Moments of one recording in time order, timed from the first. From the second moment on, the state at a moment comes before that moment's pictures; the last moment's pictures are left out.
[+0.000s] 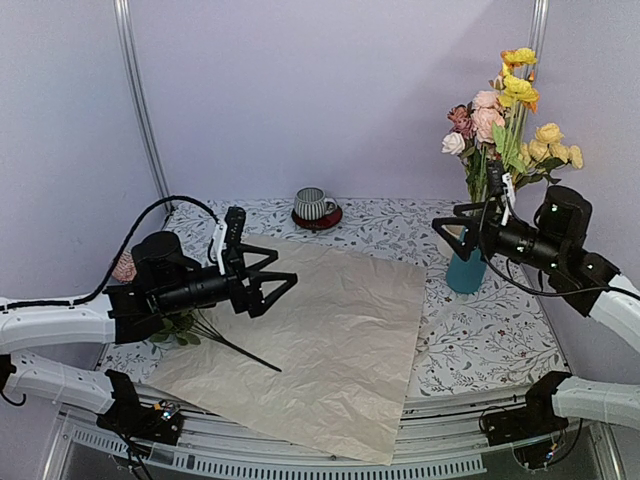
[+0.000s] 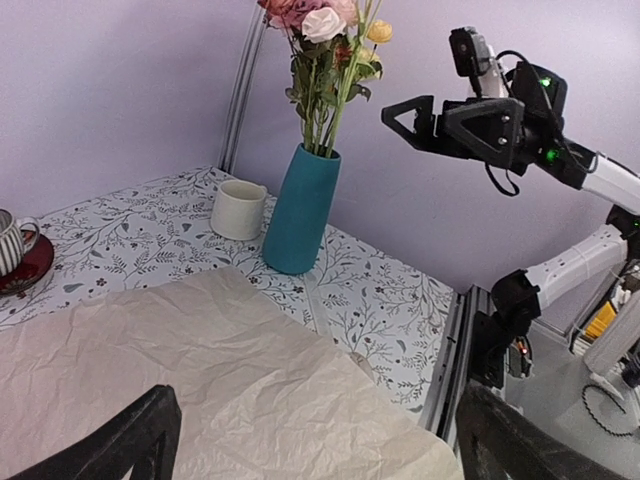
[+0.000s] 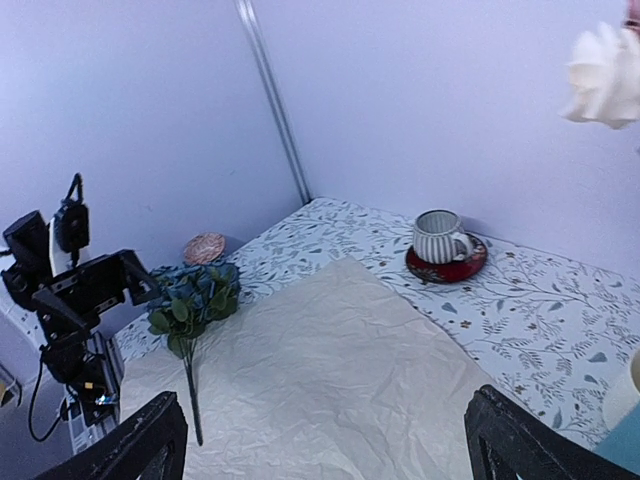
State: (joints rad) left arm -0.89 1.06 0.58 0.43 0.22 -0.29; right arm 0.45 0.85 0.79 -0.04 -0.40 0.22
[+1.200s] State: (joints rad) left arm -0.71 0.99 0.41 -0.27 -0.25 -1.29; right arm 0.74 1.45 0.80 0.46 -0.36 0.06
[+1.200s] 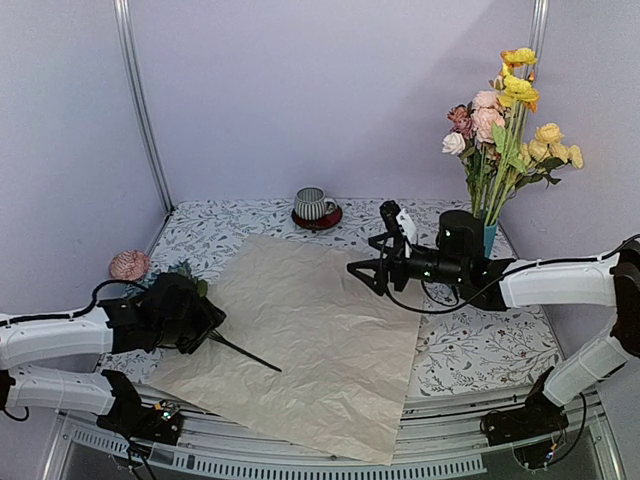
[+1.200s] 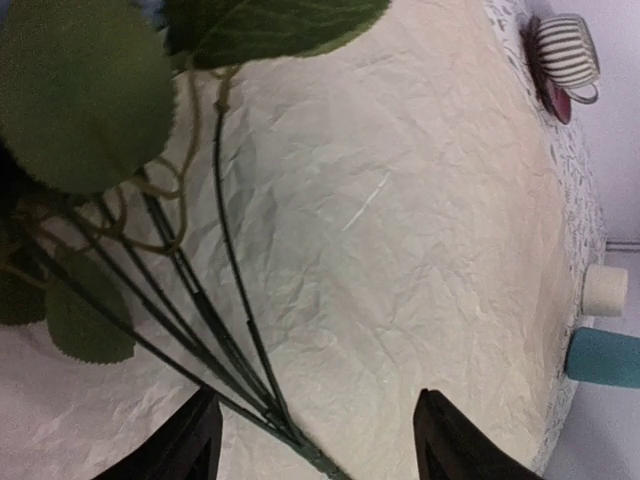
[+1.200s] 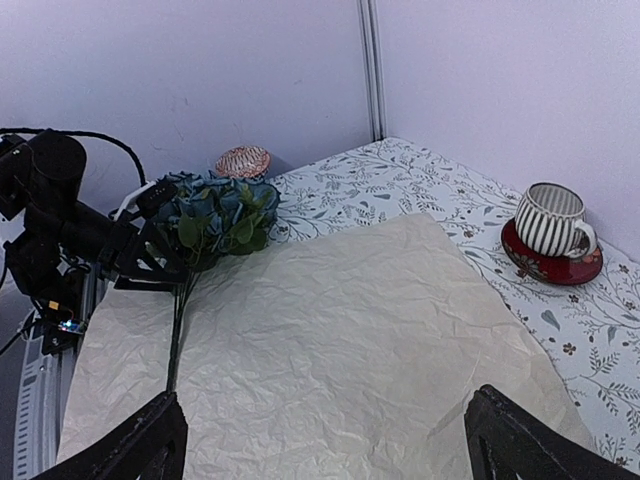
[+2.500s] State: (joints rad) left arm -0.51 1.19 0.42 -0.29 -0.20 -1.54; right arm 0.75 1.52 0.67 0.65 -0.30 0.05
